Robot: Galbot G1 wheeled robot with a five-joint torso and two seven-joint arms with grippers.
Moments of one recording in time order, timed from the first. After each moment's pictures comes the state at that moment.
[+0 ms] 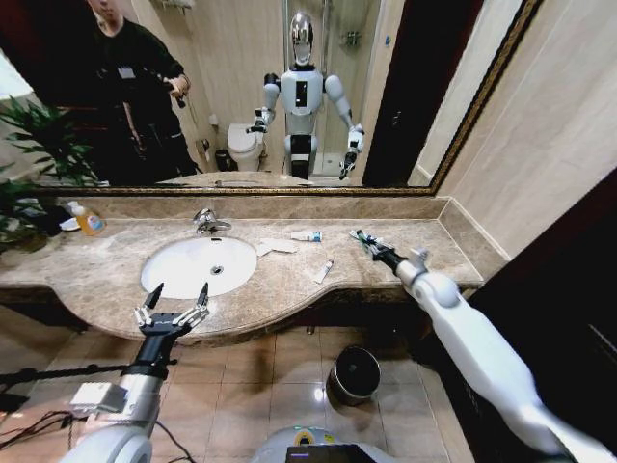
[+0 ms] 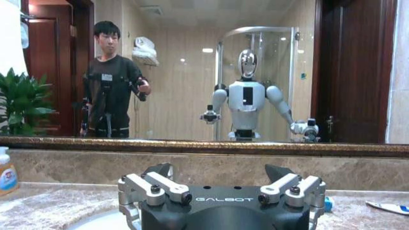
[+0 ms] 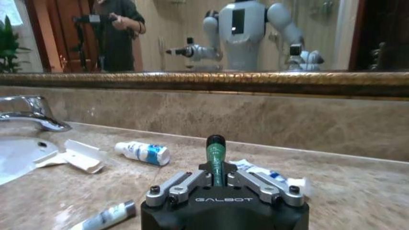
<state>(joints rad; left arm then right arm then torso) 1.84 -1.36 -0.82 -2.47 -0.37 0.04 0.05 -1.02 0.92 0.45 1.75 0.64 -0.27 -0.20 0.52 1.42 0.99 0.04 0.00</state>
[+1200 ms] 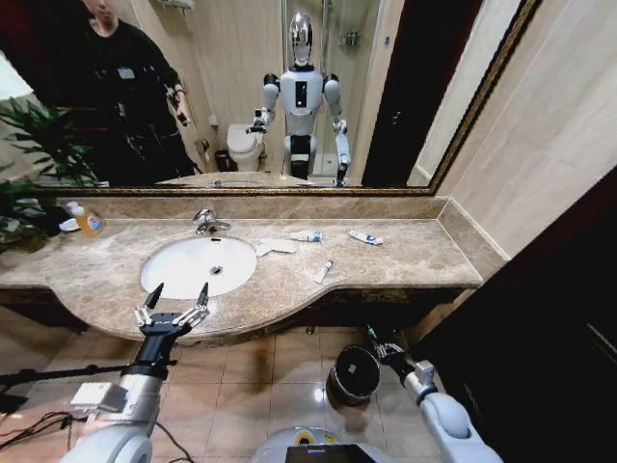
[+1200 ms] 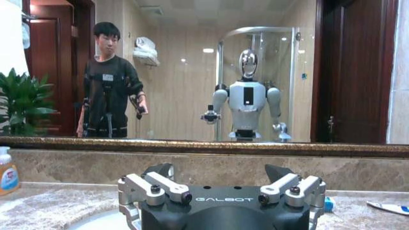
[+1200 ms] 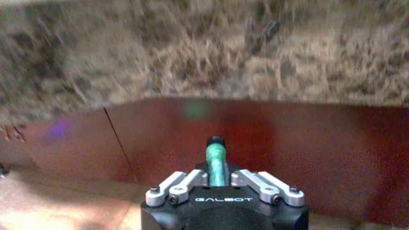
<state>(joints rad) 1.84 -1.36 -0.82 -2.47 -0.37 0.04 0.05 -1.44 1.28 0.59 1.45 0.25 0.03 -0.32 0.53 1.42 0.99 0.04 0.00</state>
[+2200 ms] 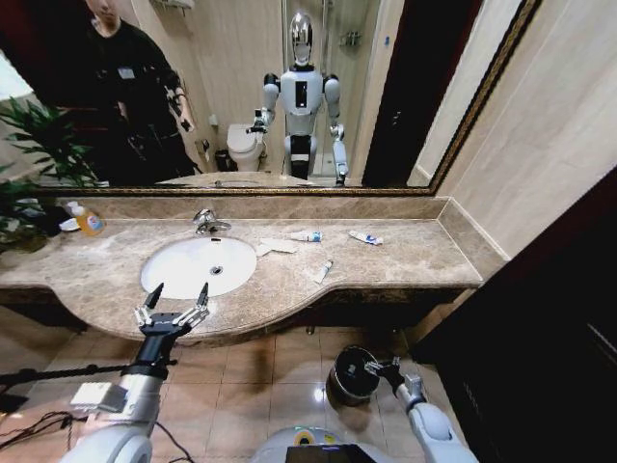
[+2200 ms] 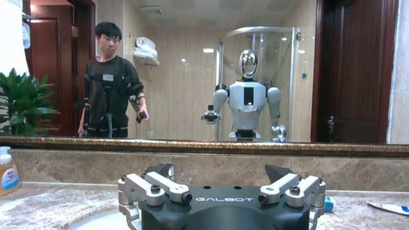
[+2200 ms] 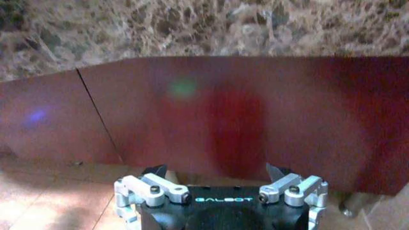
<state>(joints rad) 1.84 -1.36 -0.82 -2.47 -0.37 0.04 0.05 -1.36 1.32 0.59 1.24 0.20 0.12 -0.31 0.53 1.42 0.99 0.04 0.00</state>
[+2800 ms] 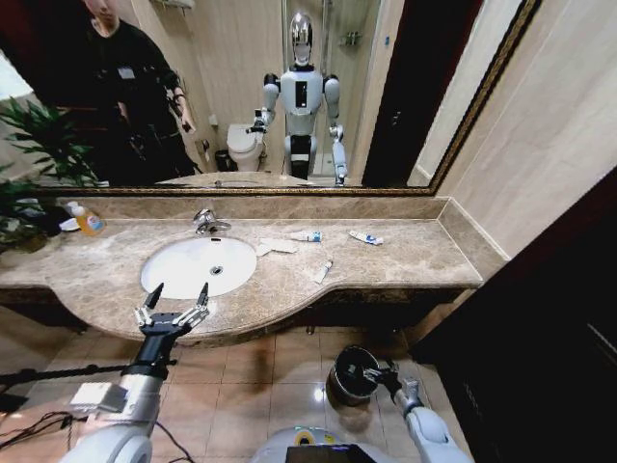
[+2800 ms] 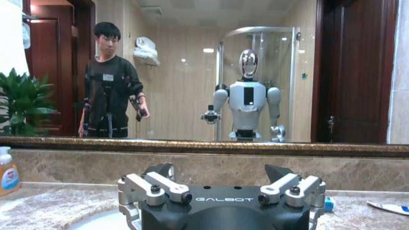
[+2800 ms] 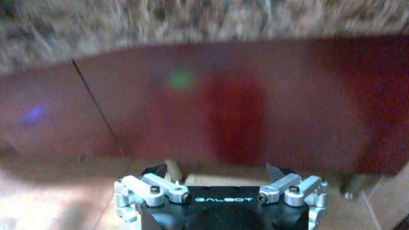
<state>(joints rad) 1.84 -1.36 -0.82 -2.47 -0.37 0.04 0.05 -1.38 1.34 0.60 1.27 0.22 0.10 -0.31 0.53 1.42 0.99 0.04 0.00</state>
